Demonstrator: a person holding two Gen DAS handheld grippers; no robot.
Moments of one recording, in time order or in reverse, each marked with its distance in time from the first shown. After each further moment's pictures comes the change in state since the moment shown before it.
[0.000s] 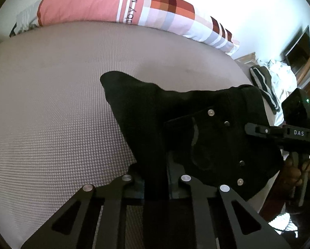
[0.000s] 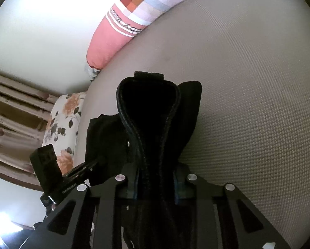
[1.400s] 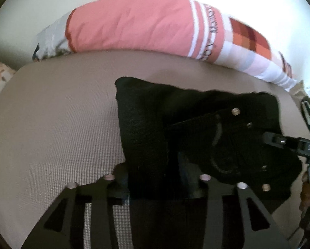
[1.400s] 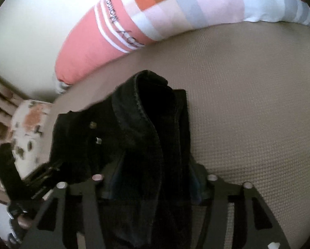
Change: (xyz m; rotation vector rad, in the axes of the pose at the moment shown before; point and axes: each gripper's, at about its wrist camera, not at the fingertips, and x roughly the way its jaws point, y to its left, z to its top) left arm 0.056 0.127 0.137 -0.060 -0.122 0.292; right arm 0.153 0.060 0.138 -0.167 -0.086 -0.264
